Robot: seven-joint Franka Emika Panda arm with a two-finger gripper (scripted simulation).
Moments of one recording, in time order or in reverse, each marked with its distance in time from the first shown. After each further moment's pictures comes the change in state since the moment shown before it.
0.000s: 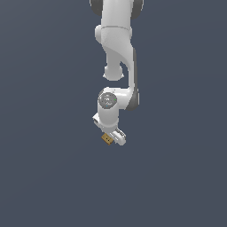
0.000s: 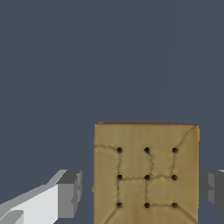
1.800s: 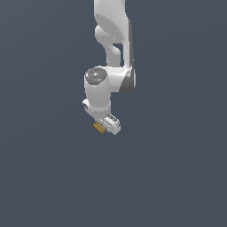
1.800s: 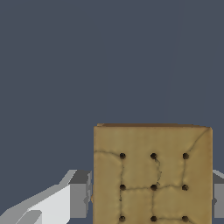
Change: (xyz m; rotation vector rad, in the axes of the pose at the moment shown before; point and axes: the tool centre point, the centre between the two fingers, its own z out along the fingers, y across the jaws) arm 0.014 0.031 -0.097 0.001 -0.001 0.001
